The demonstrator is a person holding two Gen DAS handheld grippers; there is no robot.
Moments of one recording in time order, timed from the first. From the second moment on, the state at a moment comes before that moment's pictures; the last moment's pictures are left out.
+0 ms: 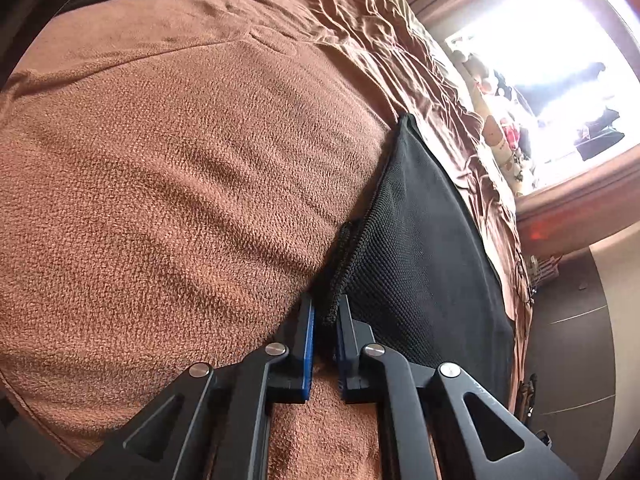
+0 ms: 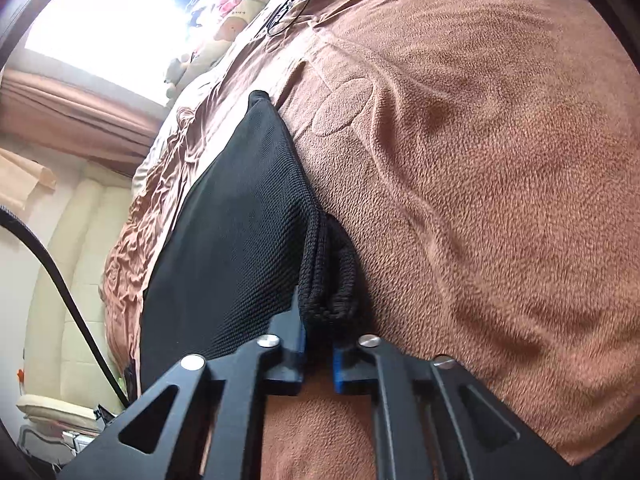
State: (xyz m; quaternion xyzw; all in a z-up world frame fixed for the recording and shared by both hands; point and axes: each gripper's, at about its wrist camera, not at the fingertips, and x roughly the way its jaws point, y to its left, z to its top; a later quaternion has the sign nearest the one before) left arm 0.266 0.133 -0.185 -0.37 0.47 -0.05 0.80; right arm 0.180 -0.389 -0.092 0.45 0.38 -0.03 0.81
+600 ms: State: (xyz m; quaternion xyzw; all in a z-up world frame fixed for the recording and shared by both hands) left arm 0.224 0.145 -0.130 -0.37 0.42 -0.06 0.83; right arm 0.142 -0.376 -0.037 0.40 0.39 -0.01 0.83
